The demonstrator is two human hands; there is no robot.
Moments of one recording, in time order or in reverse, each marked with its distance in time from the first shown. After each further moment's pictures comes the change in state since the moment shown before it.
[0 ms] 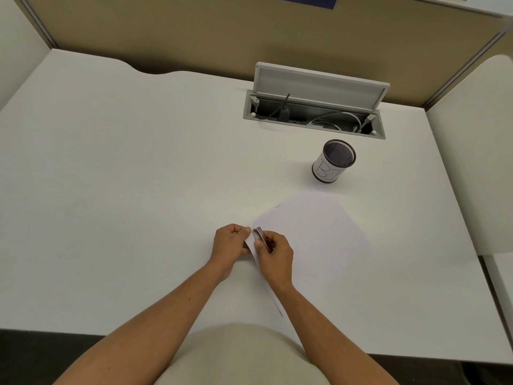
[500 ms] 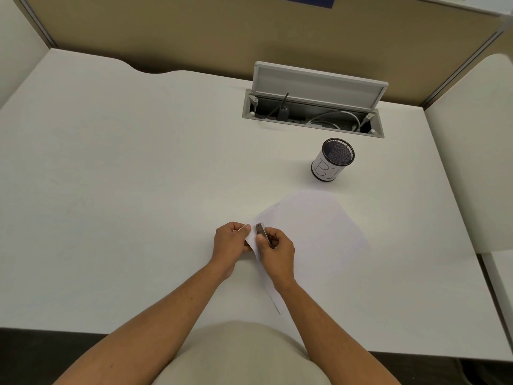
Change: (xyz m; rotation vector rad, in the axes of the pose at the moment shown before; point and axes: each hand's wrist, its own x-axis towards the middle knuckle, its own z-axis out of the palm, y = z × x) left_hand -0.004 0.003 0.006 -0.024 0.037 0.015; right_hand 0.004 -0.003 -0.006 0.174 -0.024 0.071
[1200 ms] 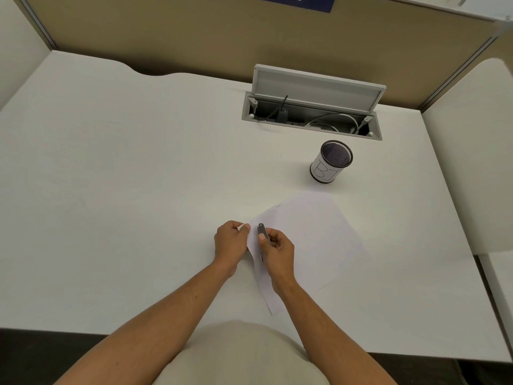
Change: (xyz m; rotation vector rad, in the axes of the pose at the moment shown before) left_hand -0.002 0.007 0.010 0.150 0.122 0.053; right_hand -0.002 0.000 -0.001 0.183 -0.021 0.095
